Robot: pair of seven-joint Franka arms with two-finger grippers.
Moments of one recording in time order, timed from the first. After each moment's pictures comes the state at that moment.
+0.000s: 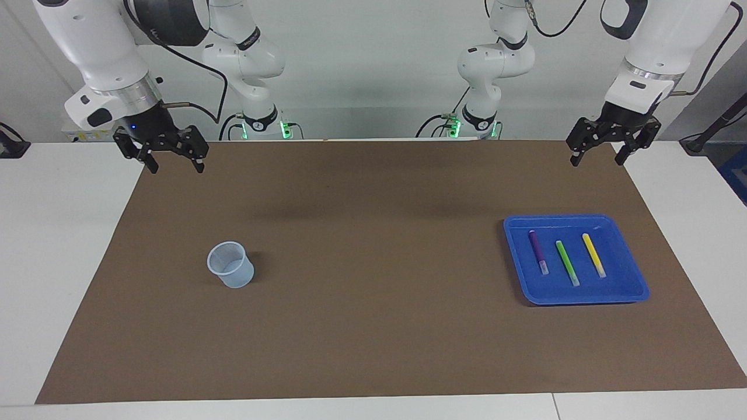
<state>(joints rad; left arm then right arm) 0.09 -0.05 -0.12 -1.62 0.02 1.70 0.05 -0.03 0.00 0.00 -1.60 0.01 1.63 0.02</state>
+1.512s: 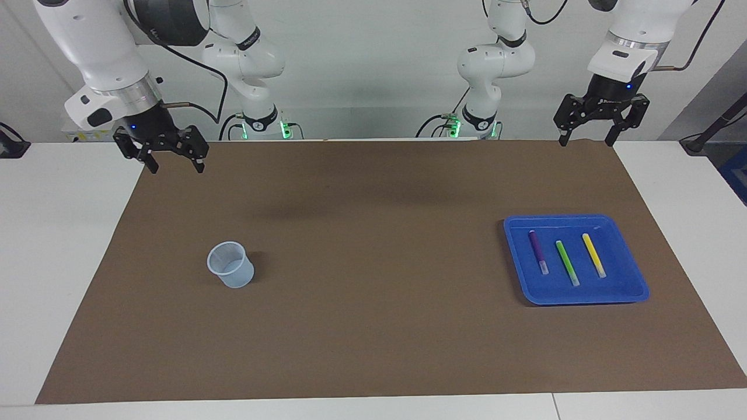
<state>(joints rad) 0.07 -0.14 -0.14 -1.66 0.01 1.68 0.05 -0.02 0.00 0.00 -1.60 0.01 1.63 0.02</state>
